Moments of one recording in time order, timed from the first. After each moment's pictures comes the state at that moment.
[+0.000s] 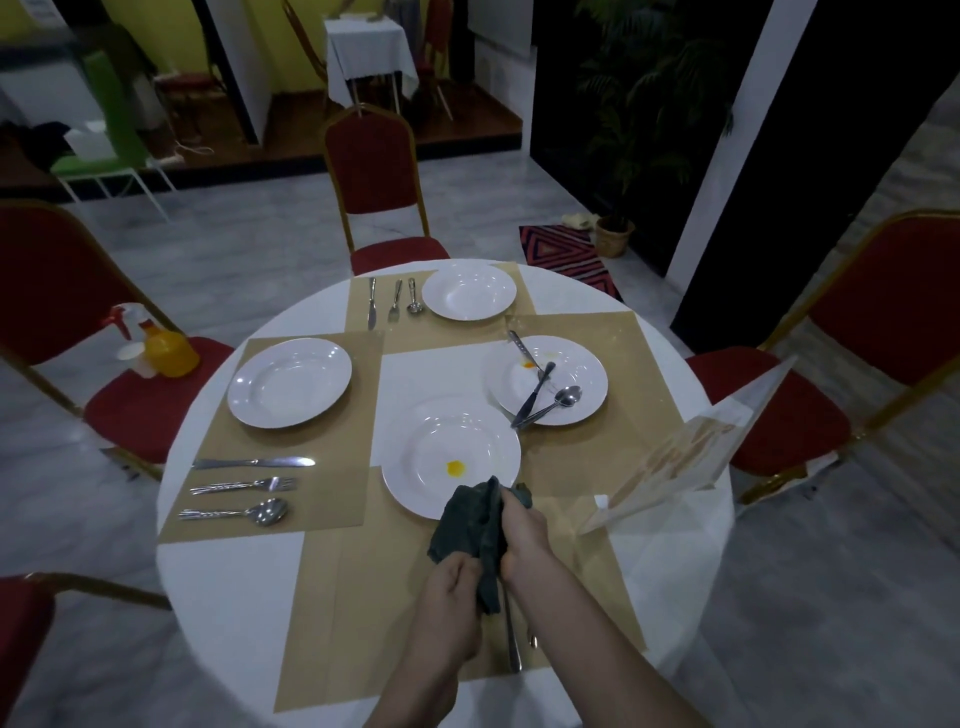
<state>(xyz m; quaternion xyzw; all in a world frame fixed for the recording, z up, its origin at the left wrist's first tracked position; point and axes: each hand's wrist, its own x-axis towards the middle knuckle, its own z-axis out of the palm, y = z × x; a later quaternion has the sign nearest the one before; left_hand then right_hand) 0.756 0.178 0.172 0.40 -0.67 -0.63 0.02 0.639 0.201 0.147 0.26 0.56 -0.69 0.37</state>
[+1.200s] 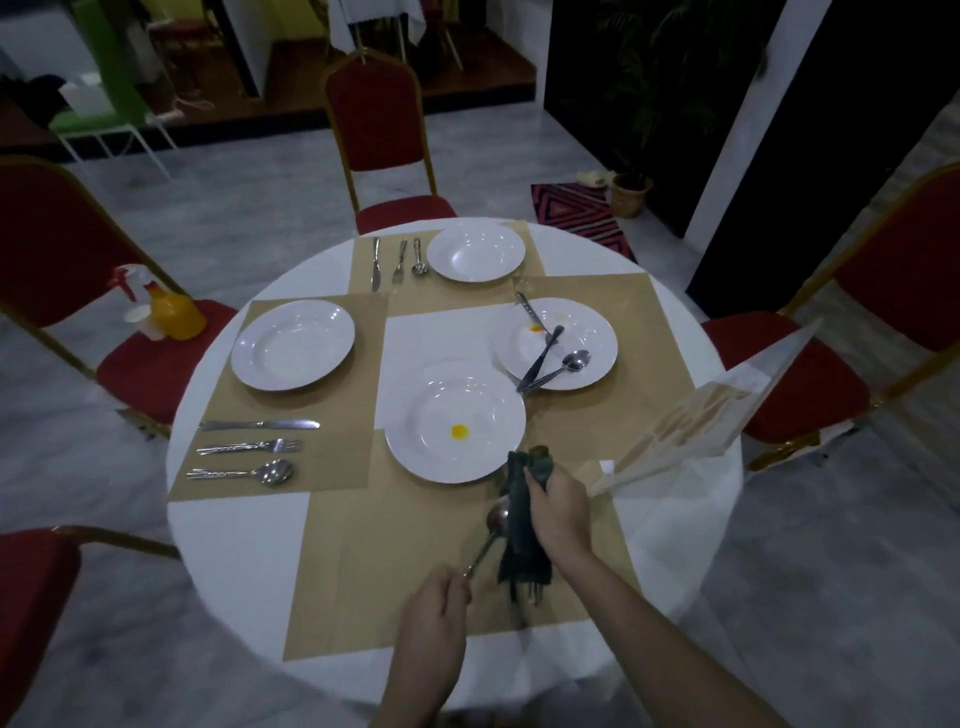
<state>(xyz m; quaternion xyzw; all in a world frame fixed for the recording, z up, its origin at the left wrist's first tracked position) 0.794 0.189 0.146 0.40 -0.77 -0.50 0.04 0.627 0.248 0.116 -0.07 0.88 -0.43 0.18</state>
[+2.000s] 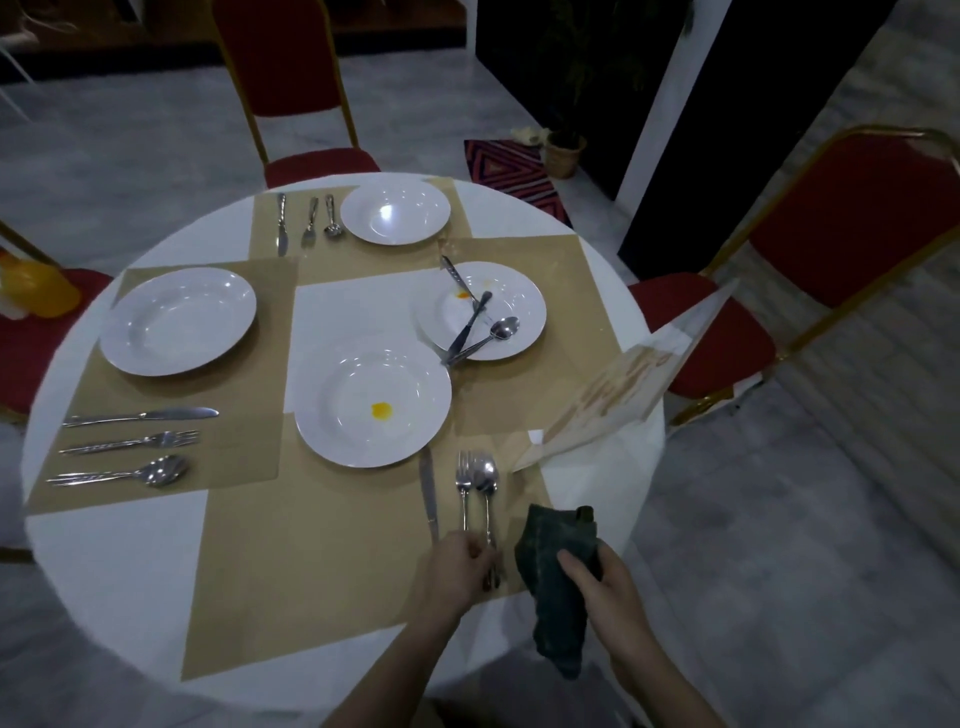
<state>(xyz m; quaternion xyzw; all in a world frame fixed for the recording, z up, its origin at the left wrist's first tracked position) 0.701 0.226 0.039 0.32 -0.81 -0.48 -0.15 0.656 0.402 0.087 0.10 0.73 -0.61 0.29</state>
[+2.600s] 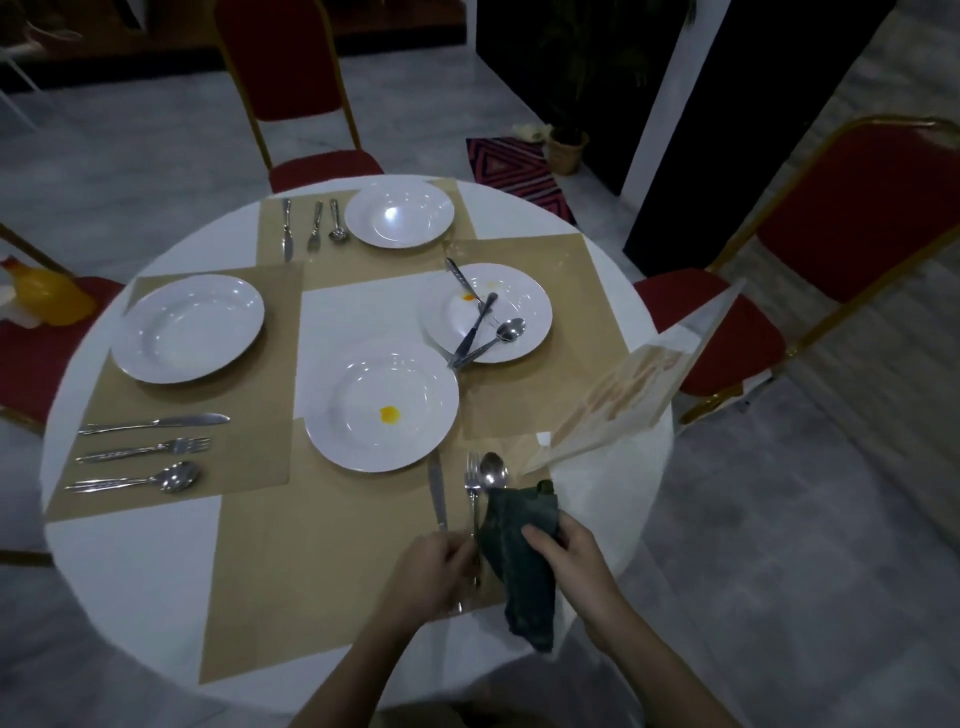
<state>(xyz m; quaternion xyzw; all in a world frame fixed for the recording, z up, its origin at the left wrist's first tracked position) 0.719 0.187 0.055 0.22 -0.83 -0.49 -0.13 0.641 0.356 0.092 0.03 0.70 -0.63 0.34</state>
